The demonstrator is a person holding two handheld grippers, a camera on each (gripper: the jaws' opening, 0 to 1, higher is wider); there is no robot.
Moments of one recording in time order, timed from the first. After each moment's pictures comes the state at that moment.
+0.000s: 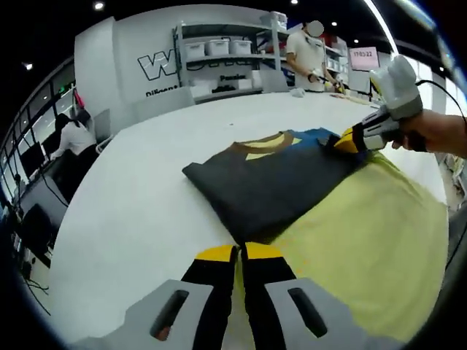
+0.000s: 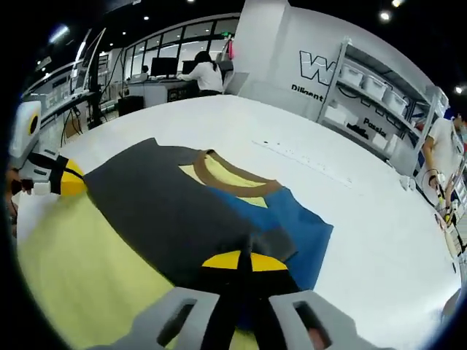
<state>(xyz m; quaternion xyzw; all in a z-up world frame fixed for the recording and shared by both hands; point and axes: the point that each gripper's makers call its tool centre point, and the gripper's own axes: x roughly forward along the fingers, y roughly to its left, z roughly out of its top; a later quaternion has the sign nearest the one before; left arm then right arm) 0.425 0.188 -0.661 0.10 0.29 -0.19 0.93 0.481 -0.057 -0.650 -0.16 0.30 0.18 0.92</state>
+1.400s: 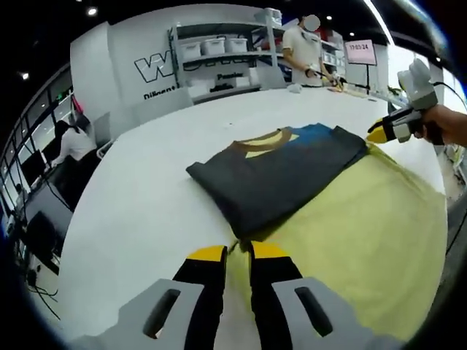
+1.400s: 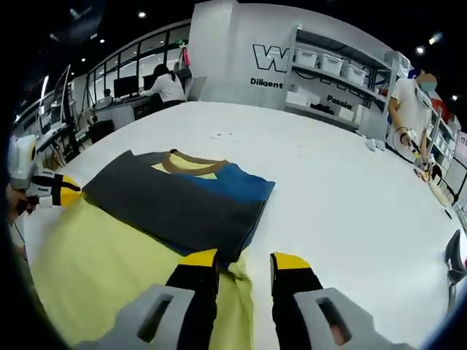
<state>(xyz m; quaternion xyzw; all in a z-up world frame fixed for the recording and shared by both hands) 0.408 0.189 -0.646 0.12 0.28 -0.20 0.93 0.429 -0.120 -0.633 -0.09 0.31 0.11 0.94</state>
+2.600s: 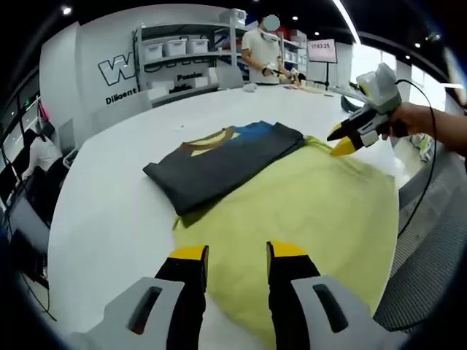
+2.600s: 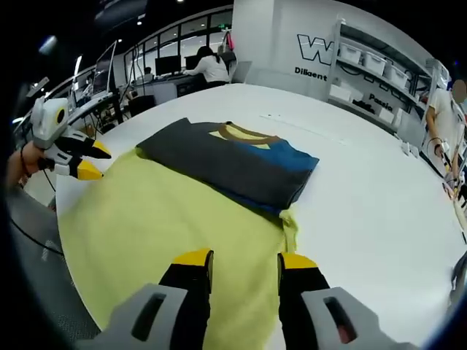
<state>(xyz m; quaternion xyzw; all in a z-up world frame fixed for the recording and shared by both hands) 0.338 0.163 -0.638 0.13 0.30 -0.32 0.89 0.354 -0.099 -0.650 -0.12 0.36 0.23 0.90</state>
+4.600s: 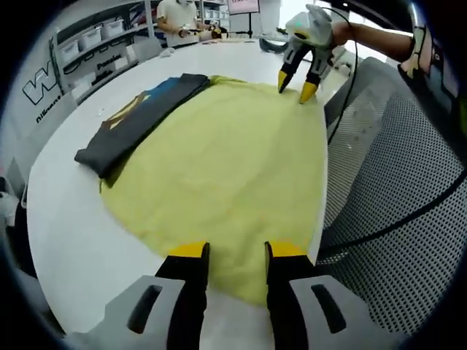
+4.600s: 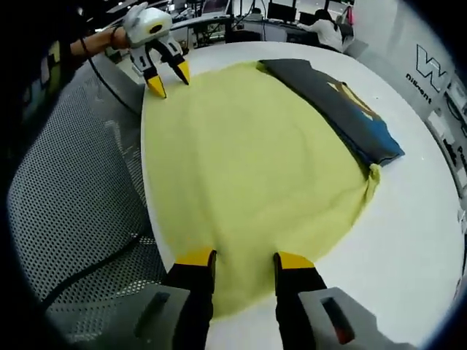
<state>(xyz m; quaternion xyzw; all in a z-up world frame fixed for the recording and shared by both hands) 0.239 0.165 -0.672 0.25 0.38 -0.48 0.75 0.239 -0.112 -0.679 -0.29 0.45 0.45 0.72</state>
